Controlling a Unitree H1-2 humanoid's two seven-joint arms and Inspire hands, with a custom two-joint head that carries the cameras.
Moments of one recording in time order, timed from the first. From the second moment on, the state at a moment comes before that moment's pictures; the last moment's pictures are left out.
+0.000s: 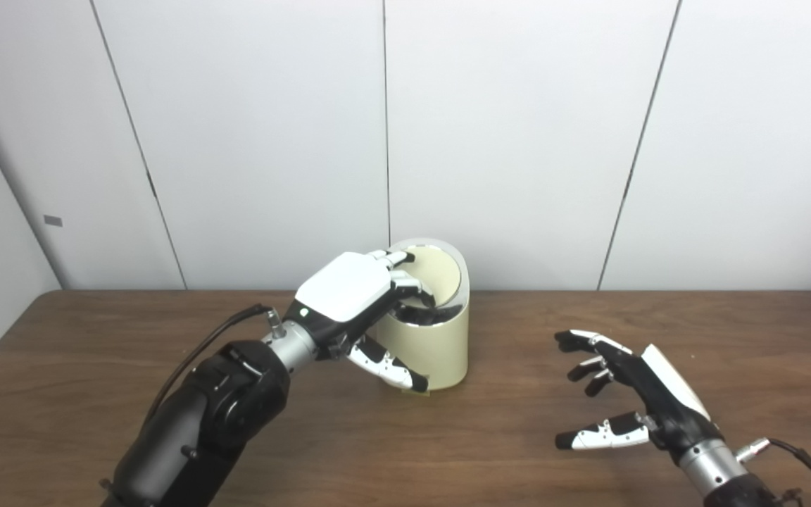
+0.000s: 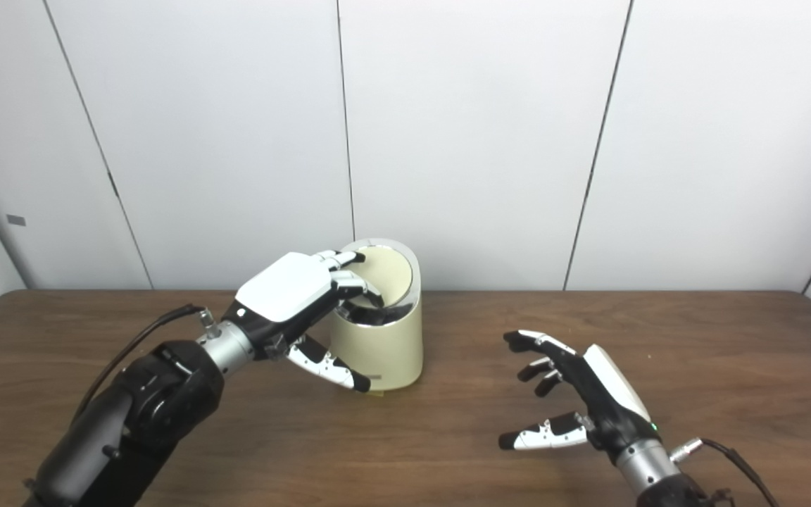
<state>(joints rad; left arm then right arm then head) -0.60 0.38 -0.38 -0.01 0.85 -0.14 -0.33 -0.18 -0.32 0.05 -0.09 -0.36 0.00 0.16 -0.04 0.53</state>
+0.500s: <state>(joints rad) -0.61 0.38 -0.38 -0.01 0.87 -0.14 -0.37 -0.17 -0.32 0.05 -0.09 -0.36 0.00 0.16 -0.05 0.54</state>
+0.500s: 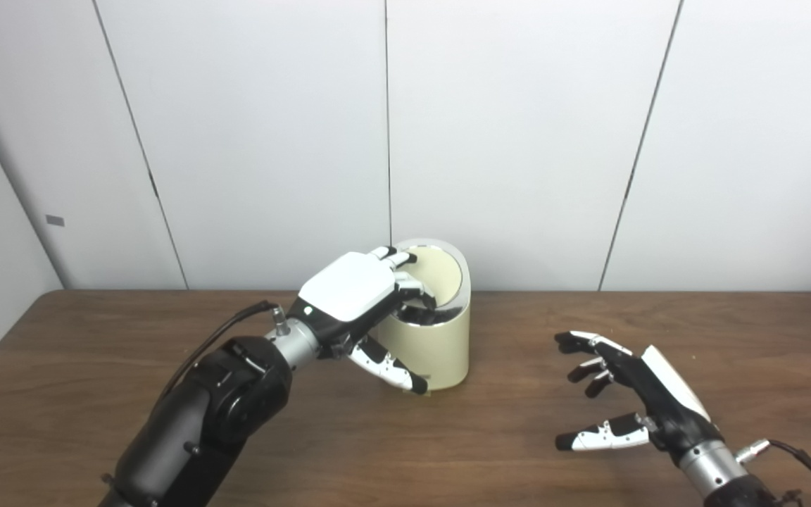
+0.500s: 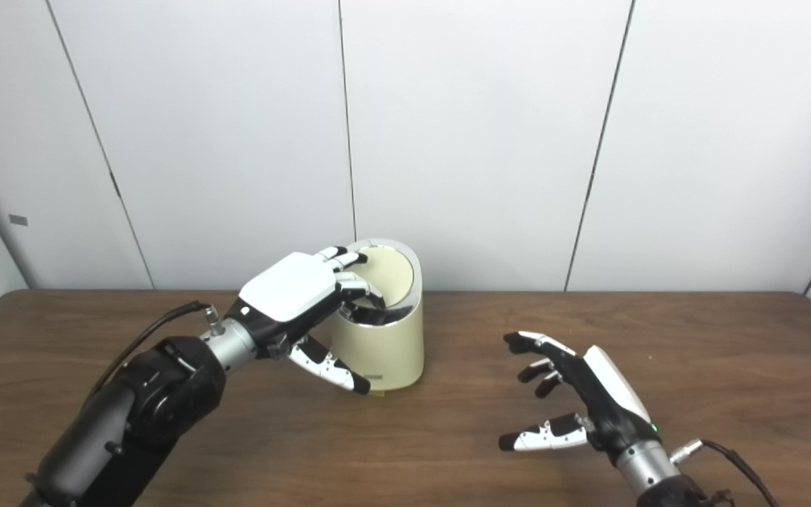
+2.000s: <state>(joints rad) -0.53 0.31 -0.26 0.05 0.72 -0.14 -0.11 -0.16 -0.32 0.04 -0.09 -0.38 0.00 0.14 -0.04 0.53</state>
